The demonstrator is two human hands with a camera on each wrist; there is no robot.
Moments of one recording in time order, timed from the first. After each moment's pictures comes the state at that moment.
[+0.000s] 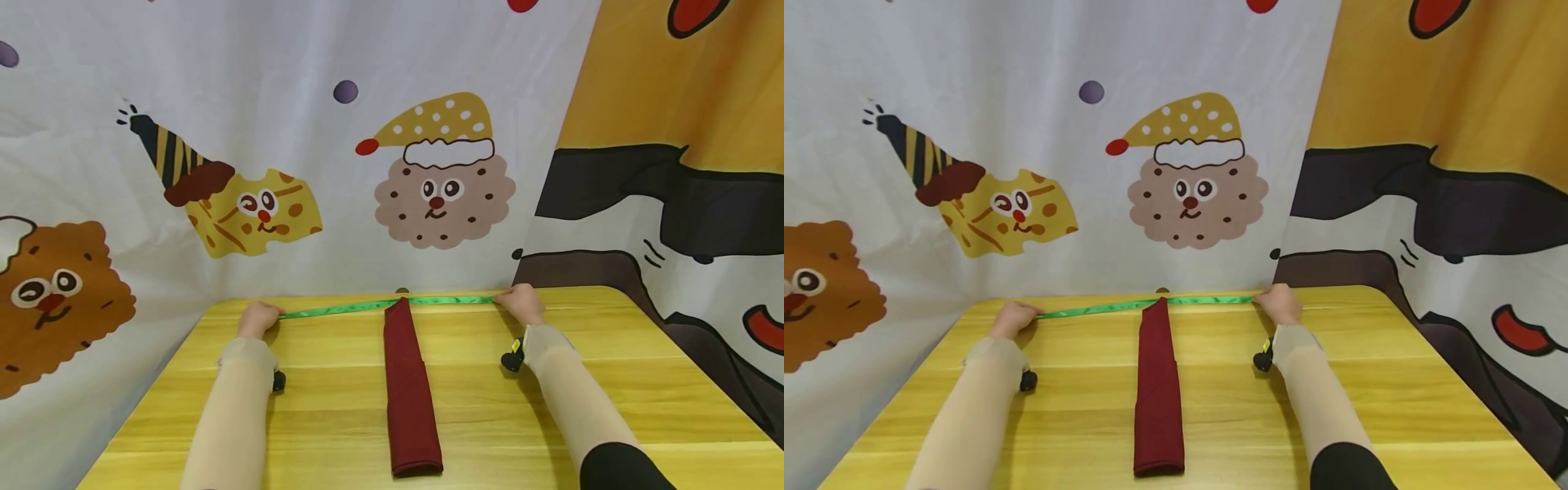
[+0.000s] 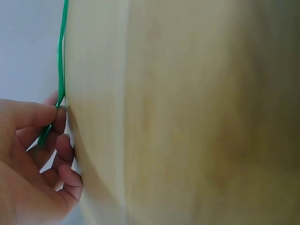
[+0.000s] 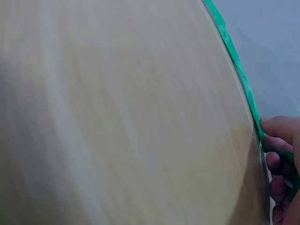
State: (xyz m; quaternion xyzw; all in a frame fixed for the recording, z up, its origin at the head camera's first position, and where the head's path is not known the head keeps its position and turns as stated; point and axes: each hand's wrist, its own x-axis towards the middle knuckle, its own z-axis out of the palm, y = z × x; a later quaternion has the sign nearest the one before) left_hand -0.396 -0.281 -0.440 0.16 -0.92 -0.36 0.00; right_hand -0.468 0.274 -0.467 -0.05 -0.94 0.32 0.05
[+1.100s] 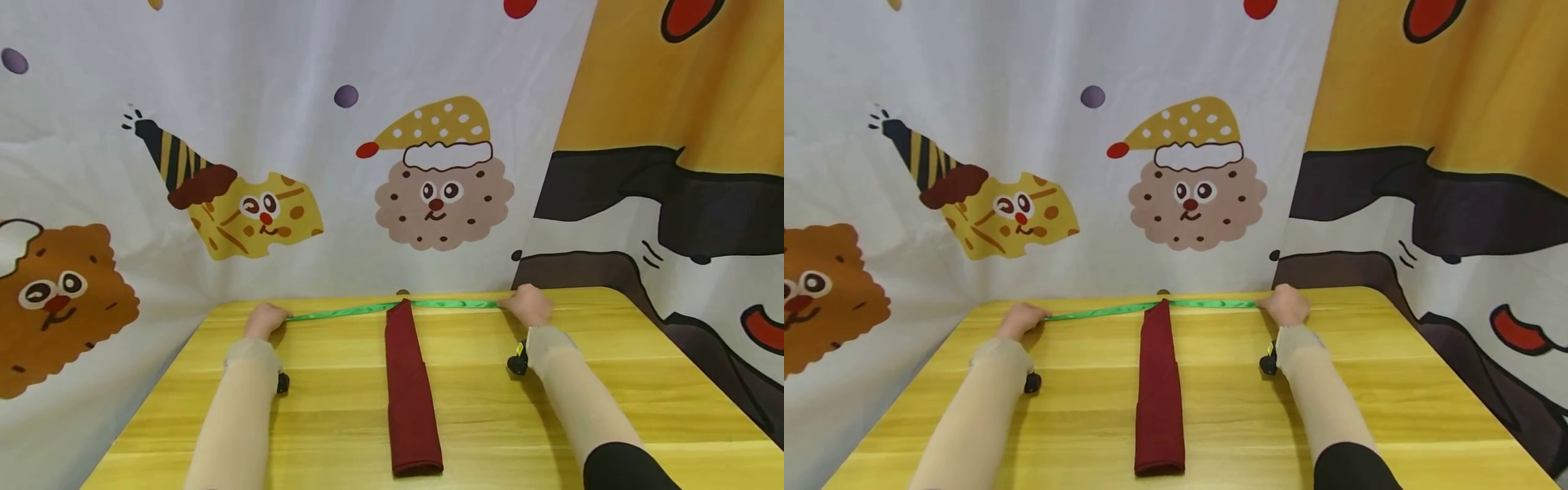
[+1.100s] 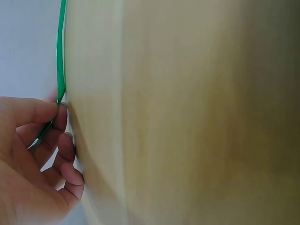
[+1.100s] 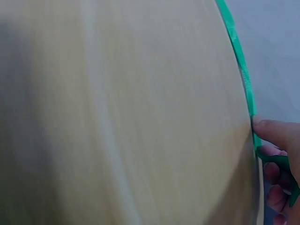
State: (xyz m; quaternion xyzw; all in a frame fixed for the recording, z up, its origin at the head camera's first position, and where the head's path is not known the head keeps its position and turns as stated) left_hand -0.395 -0.276 -0.438 0.15 -0.93 -0.33 -0.02; right_hand -0.471 0.283 -0.468 -0.06 -0.98 0.20 0.06
